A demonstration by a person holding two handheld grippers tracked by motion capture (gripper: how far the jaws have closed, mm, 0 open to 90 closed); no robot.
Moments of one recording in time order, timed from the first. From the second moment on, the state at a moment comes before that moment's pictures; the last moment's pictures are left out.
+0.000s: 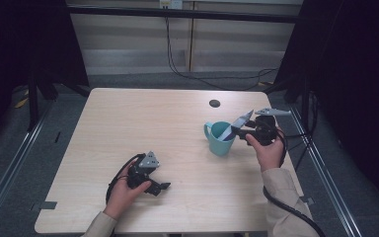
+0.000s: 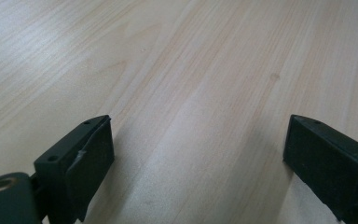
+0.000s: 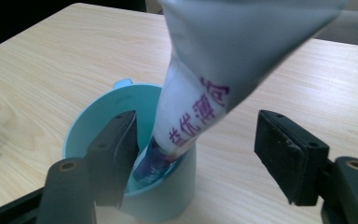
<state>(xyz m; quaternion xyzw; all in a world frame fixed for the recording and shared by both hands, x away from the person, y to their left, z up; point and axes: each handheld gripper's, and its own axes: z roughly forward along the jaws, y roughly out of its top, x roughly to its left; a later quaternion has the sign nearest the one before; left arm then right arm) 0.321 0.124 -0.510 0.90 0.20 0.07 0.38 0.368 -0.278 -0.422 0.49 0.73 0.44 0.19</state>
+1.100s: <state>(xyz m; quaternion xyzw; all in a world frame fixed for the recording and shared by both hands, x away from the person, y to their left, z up) 0.321 0.124 -0.510 0.90 0.20 0.07 0.38 0.331 -0.293 -0.430 0.46 0.76 0.43 0.19</state>
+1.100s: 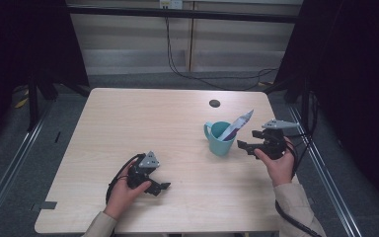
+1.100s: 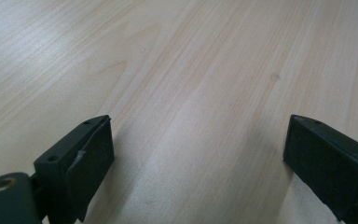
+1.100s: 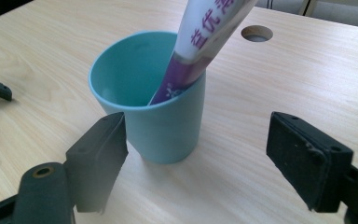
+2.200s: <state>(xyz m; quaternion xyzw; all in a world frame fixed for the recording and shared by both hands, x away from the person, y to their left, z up) 0.321 0.124 -0.510 0.90 0.20 0.07 0.39 0.286 -0.293 -0.469 0.42 0.79 0.40 0.17</state>
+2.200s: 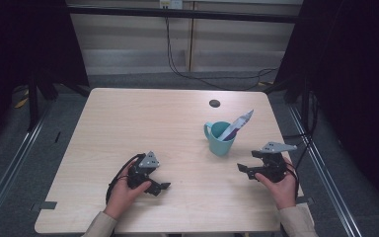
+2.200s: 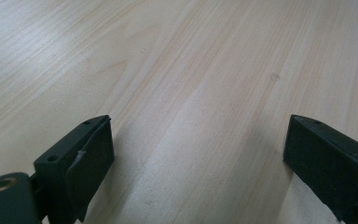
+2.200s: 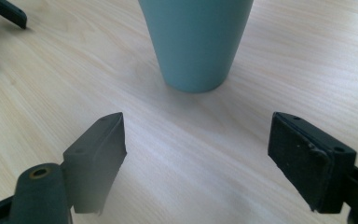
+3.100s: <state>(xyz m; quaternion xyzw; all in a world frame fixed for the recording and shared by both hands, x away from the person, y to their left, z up) 0.321 0.124 -0.510 0.90 0.20 0.07 0.38 0.264 -0.297 -0.506 0.43 0.80 0.38 0.15</state>
